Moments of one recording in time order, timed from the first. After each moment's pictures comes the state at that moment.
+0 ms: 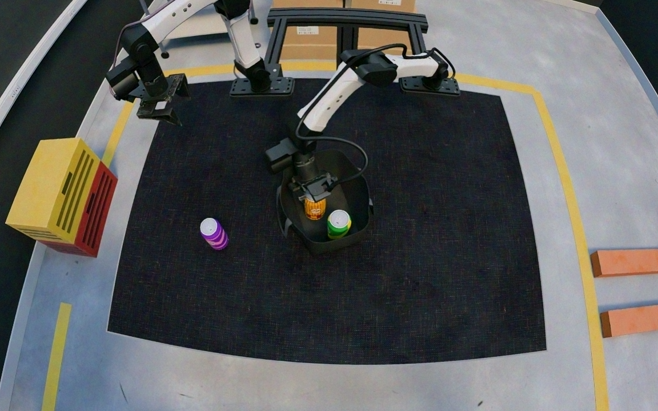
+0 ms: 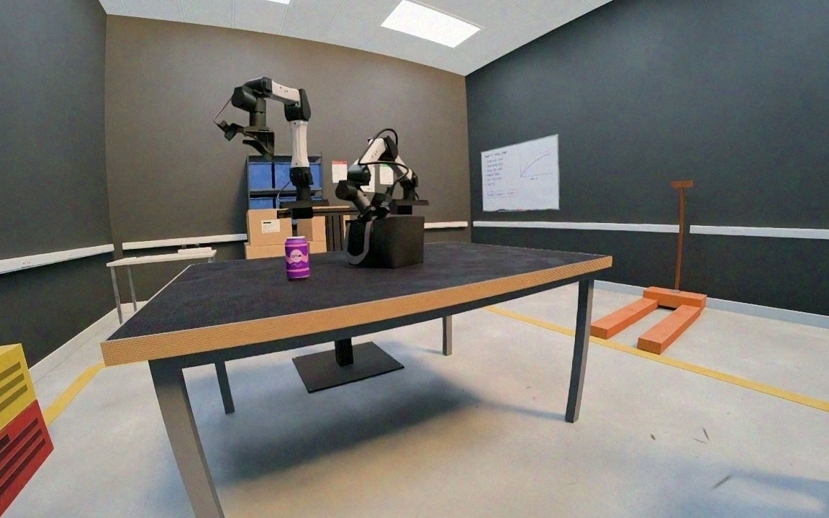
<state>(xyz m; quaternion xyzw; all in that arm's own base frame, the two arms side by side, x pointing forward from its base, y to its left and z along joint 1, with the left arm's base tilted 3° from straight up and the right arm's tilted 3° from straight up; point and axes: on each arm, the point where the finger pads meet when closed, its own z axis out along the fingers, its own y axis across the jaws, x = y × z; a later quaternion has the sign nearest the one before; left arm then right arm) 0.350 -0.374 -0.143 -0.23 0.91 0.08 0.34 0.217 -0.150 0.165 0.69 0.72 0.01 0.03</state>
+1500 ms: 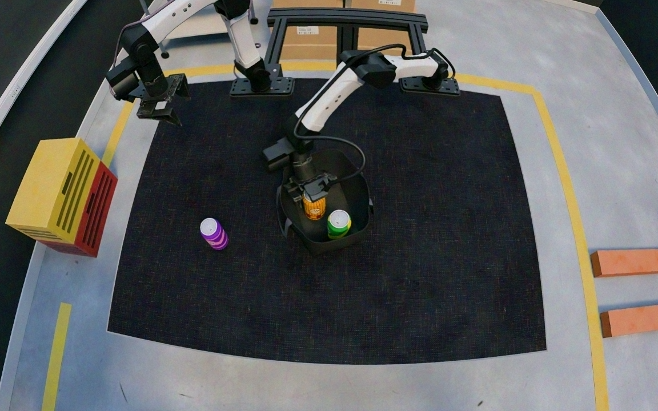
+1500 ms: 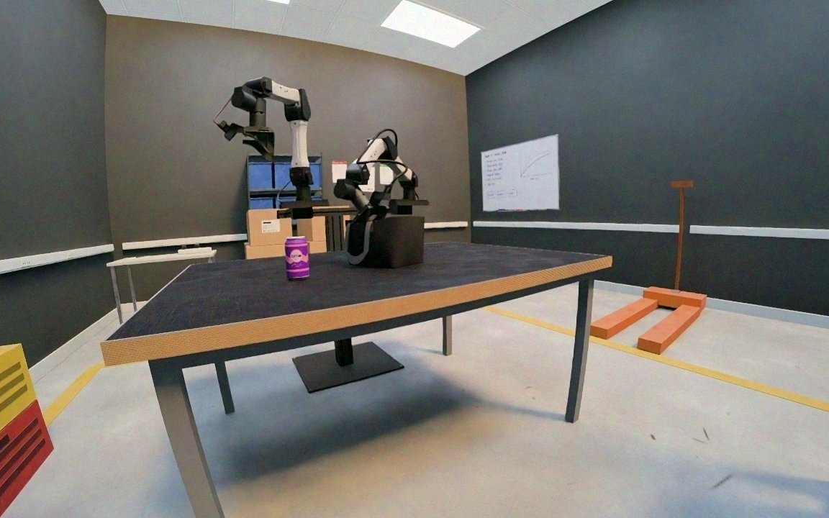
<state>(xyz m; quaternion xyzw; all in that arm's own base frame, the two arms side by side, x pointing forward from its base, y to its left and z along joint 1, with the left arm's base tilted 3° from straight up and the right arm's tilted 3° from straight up) 0.355 -0.380 -0.138 -0.23 0.90 0.08 0.35 0.217 -0.150 0.165 0.69 0.72 0.01 0.03</state>
